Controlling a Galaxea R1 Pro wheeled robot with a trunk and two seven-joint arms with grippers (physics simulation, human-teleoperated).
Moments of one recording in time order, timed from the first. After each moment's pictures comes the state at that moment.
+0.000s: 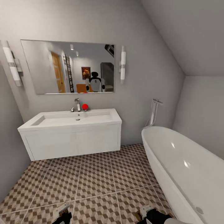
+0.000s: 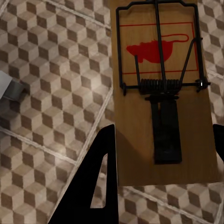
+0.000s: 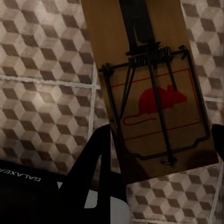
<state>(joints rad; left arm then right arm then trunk) -0.53 0.01 0.28 -0.01 0.22 -0.14 0.24 -0.61 0.08 0.15 0.03 0.10 0.31 0.08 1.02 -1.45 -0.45</state>
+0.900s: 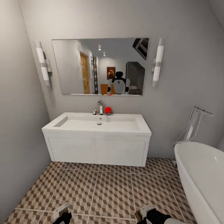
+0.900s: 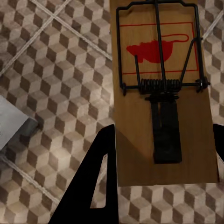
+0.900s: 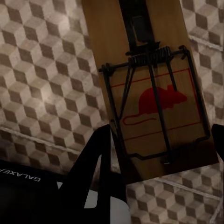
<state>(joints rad) -0.53 0.01 0.28 -0.01 0.22 -0.14 0.24 -0.61 0.08 0.15 0.03 0.10 0.31 0.08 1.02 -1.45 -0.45</state>
